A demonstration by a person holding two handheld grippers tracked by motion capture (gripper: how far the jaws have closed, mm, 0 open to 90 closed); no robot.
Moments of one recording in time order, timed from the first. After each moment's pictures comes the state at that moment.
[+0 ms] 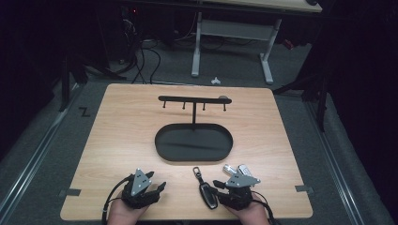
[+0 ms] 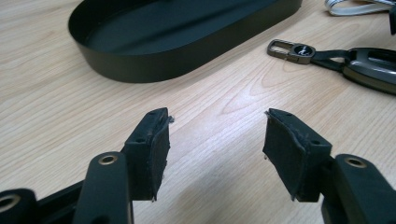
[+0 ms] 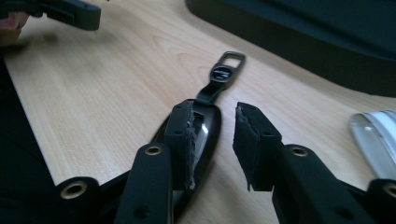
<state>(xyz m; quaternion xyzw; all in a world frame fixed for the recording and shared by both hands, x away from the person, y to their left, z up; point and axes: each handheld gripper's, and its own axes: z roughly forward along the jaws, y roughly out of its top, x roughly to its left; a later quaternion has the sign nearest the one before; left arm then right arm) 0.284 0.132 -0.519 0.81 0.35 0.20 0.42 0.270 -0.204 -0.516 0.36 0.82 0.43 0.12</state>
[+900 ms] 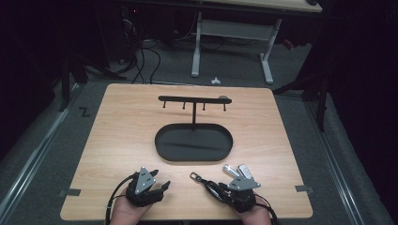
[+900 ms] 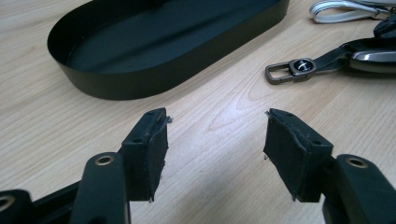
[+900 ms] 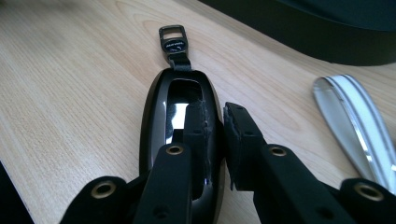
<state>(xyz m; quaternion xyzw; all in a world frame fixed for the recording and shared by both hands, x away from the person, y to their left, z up) 0.290 0.119 -0.516 0.82 0.33 0.19 0.43 0.263 -0.213 -0.522 0.39 0.83 0.37 0.17</state>
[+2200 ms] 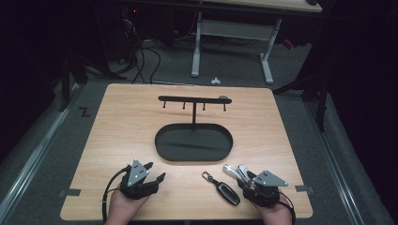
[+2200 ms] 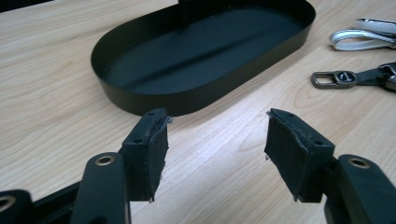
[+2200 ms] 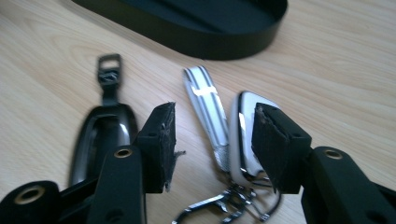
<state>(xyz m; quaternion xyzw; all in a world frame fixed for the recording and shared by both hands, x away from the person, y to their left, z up) 0.305 0.136 -0.502 0.80 0.35 0.21 0.45 0.265 -0.275 -0.505 0.44 0.78 0.36 0.25</state>
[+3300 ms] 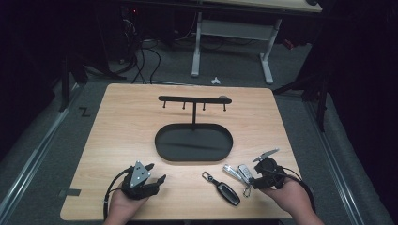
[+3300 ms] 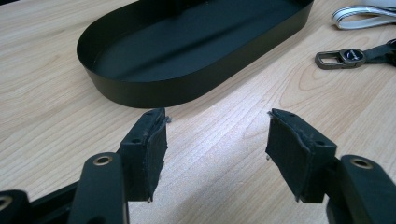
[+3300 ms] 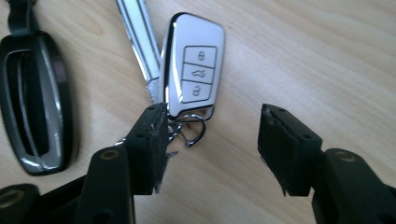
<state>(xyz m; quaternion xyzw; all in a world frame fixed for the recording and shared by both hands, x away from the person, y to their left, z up) 0.308 0.134 -0.518 0.81 0.32 0.21 0.44 0.314 -0.284 -0.462 0.49 0.85 0.12 0.12</state>
